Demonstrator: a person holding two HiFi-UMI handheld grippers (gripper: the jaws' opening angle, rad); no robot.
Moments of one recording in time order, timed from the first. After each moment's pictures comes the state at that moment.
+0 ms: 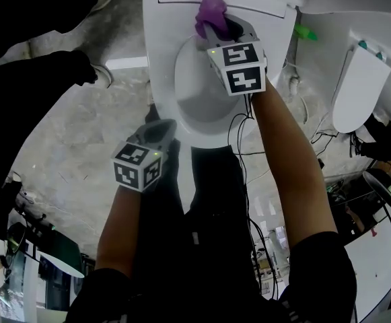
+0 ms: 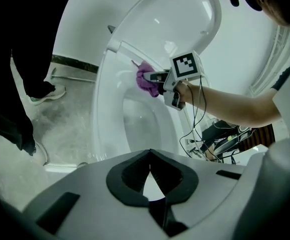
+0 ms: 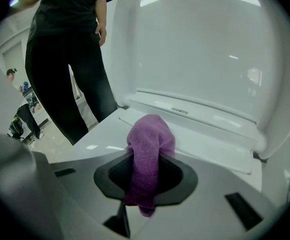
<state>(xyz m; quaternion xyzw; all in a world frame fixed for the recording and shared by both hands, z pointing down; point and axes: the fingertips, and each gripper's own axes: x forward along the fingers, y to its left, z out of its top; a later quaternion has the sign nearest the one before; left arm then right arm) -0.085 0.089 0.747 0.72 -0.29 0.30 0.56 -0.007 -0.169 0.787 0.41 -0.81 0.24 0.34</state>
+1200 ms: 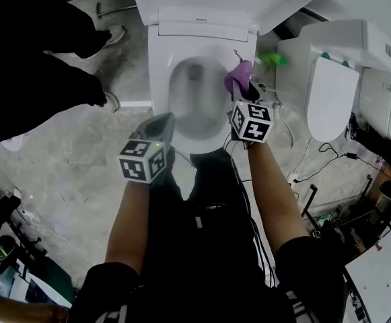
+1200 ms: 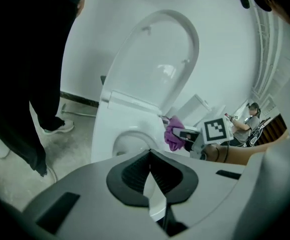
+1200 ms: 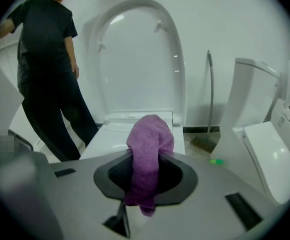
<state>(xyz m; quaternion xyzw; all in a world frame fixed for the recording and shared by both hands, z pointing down) -0.058 0.043 0.627 0.75 -0.41 0.23 0.47 0.138 -0.057 0.688 0.57 -0.72 0.31 0.25</state>
